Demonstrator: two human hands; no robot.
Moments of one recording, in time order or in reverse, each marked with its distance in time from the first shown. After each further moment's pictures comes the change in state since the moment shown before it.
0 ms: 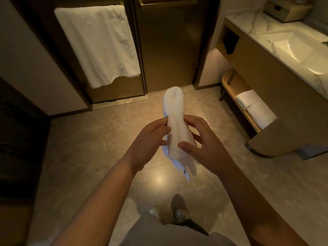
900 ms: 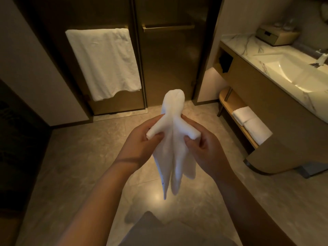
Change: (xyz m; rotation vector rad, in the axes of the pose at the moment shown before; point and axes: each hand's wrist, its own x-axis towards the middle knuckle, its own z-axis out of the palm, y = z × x) left_hand -0.006 0.007 0.013 0.175 0.193 0.302; right_hand -0.008 -0.004 -0.028 0.156 0.082 -0.139
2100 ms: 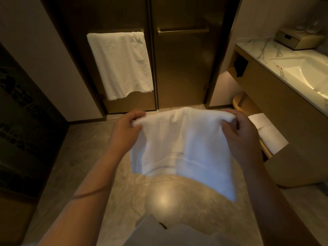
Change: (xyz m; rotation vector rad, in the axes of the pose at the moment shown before) left_hand 0.017 -0.037 -0.018 0.355 0.336 -0.201; right_hand 0.007 0.020 -0.076 -0.278 0.309 0.008
